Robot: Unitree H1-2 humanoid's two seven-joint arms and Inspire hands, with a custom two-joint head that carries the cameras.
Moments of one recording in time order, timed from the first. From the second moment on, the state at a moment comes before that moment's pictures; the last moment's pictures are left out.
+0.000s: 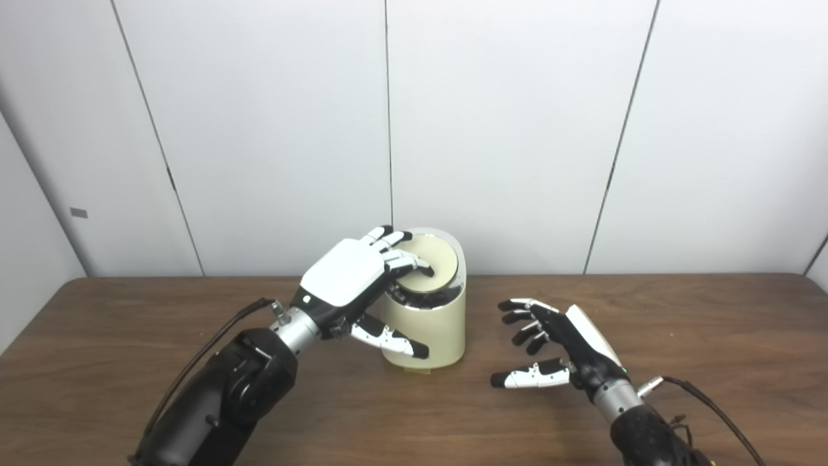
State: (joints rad) left arm -0.60 0.37 -0.35 0.15 0.84 -0.30 -0.10; right arm -0.35 -0.22 0.14 0.14 -0.42 0.03 0.08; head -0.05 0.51
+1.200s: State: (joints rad) left arm -0.65 0.39 -0.45 0.08 0.98 -0.15 -0.23; right arm -0.34 -0.22 0.13 0.12 -0.42 0.04 0.08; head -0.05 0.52
